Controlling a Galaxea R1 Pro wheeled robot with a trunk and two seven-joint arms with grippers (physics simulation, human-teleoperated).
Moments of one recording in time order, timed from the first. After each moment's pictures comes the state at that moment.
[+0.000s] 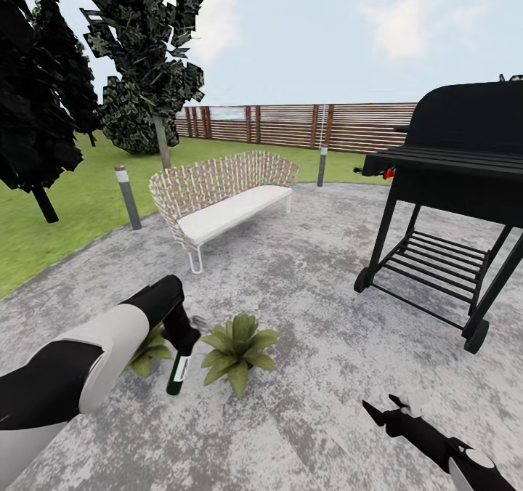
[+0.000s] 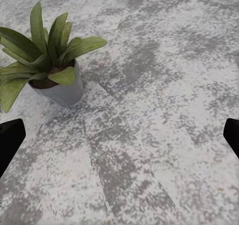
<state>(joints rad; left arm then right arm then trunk) -1.20 0.00 -0.19 -0.19 -0.79 1.01 -1.02 -0.41 -0.26 -0.23 -0.46 -0.07 -0.20 0.72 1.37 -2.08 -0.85</state>
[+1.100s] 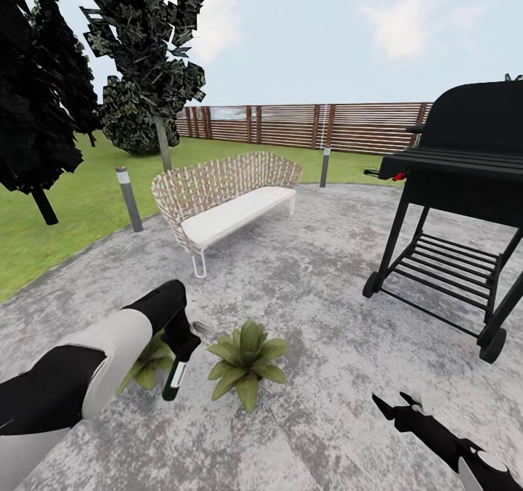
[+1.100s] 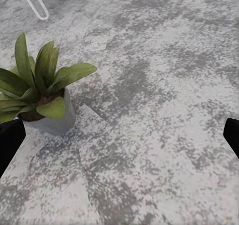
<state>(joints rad) -1.17 -0.02 -0.18 -0.19 -0.86 1.01 -1.02 -0.41 -0.27 -0.33 -0.47 -0.07 -0.20 0.72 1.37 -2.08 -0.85</state>
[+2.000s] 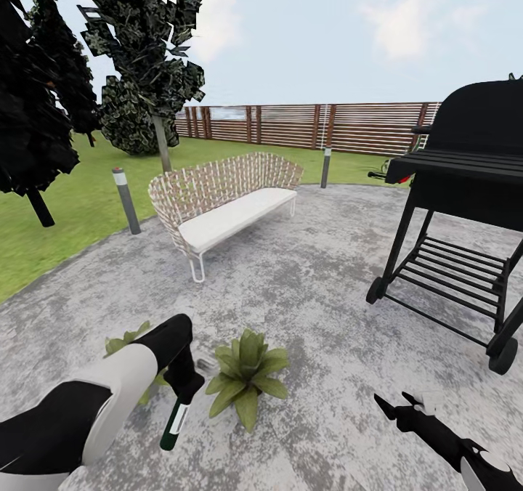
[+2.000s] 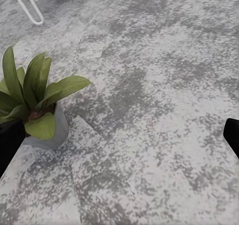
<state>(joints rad) -1.02 -0.05 -0.19 -0.20 -0.87 1.00 -1.02 -0.41 -0.28 -0.33 -0.47 -0.07 -0.20 0.72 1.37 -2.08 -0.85</state>
